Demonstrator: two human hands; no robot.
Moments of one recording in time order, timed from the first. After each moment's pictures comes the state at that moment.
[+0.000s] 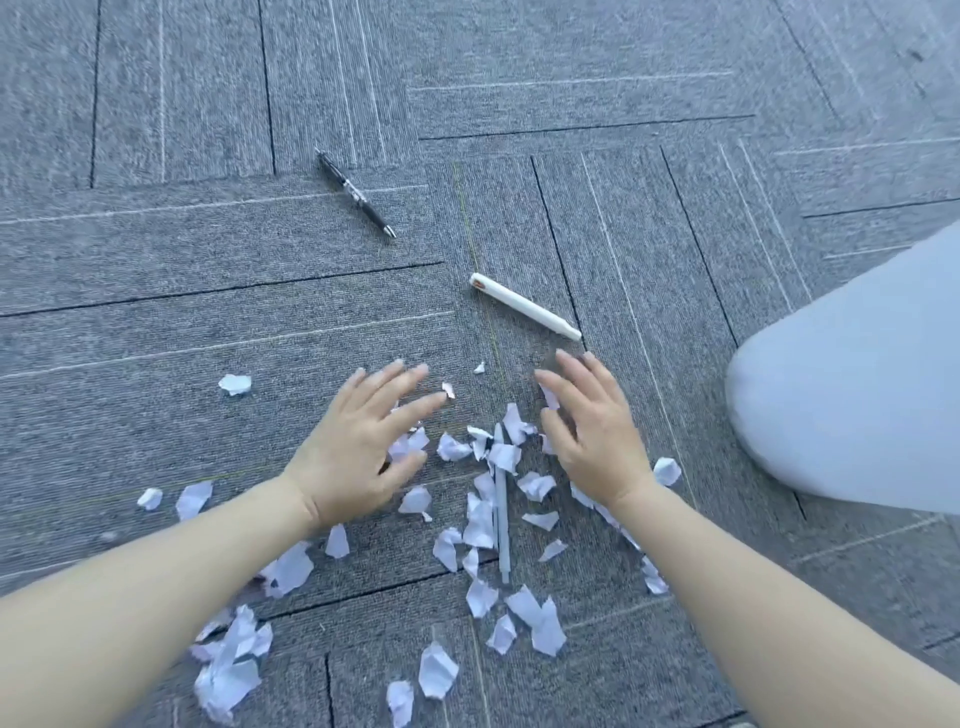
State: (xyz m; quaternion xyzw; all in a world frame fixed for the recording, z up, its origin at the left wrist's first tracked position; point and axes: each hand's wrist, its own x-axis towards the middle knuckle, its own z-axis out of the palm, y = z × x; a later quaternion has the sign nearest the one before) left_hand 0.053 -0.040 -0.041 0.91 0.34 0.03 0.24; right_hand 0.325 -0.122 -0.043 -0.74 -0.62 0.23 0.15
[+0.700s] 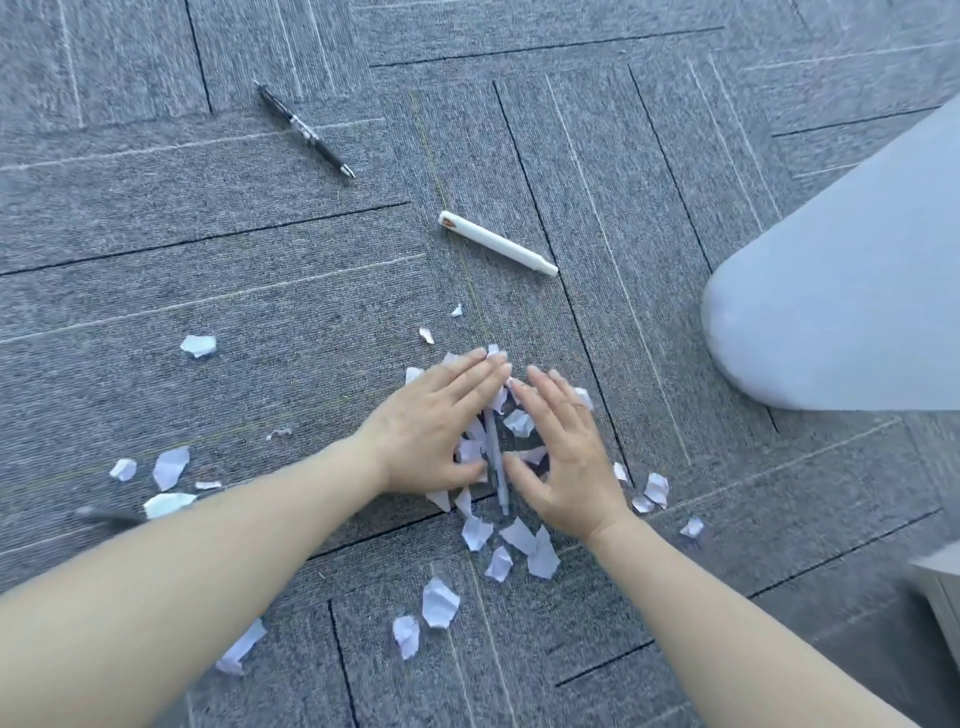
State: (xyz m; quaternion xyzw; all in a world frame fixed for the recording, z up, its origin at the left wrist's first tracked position) left_hand 0.111 -0.073 -0.053 0.96 0.19 -0.05 0.20; right_hand 0.279 -0.203 -0.054 -0.72 -0.63 0.21 0.20
